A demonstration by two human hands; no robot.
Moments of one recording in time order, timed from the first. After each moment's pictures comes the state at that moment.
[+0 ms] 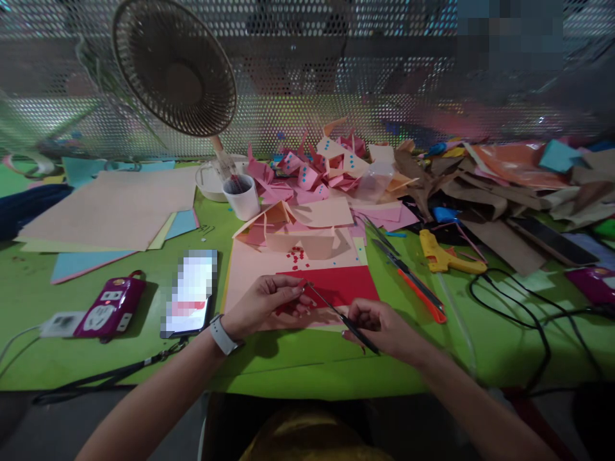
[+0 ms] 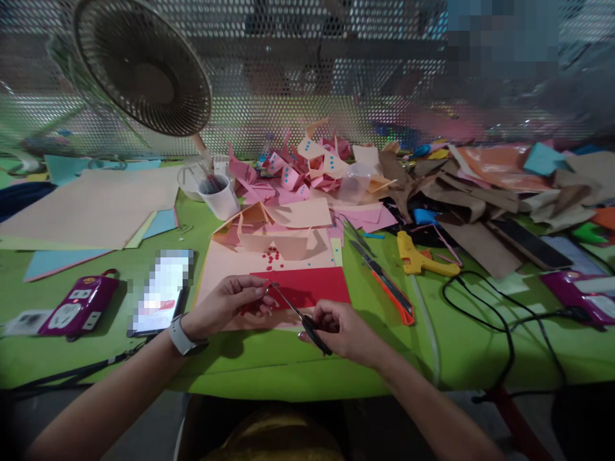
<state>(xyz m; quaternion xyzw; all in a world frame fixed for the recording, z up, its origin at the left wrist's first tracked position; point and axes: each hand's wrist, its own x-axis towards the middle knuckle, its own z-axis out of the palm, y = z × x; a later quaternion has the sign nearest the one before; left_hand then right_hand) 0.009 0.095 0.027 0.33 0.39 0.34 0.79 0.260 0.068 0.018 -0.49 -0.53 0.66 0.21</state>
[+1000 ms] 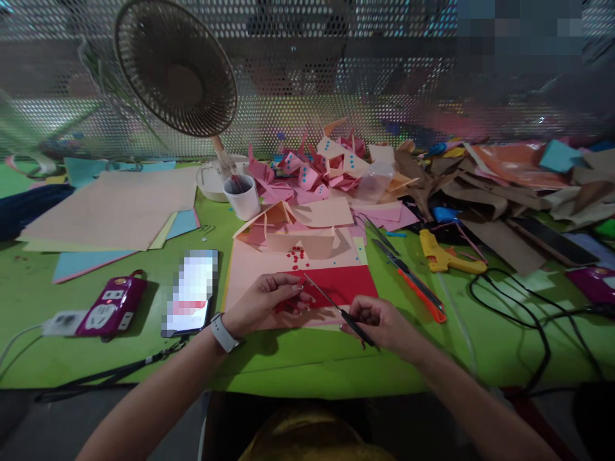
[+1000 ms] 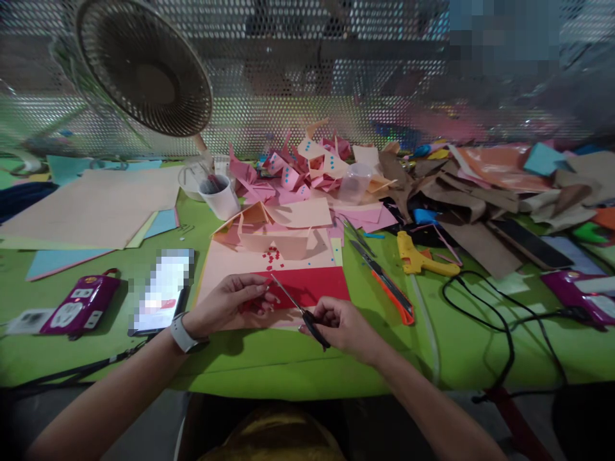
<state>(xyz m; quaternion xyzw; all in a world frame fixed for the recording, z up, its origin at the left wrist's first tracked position) 0.010 0.096 0.026 0.30 0.38 0.36 0.79 0.260 0.070 0.017 -0.50 -0.52 0.66 0.22</state>
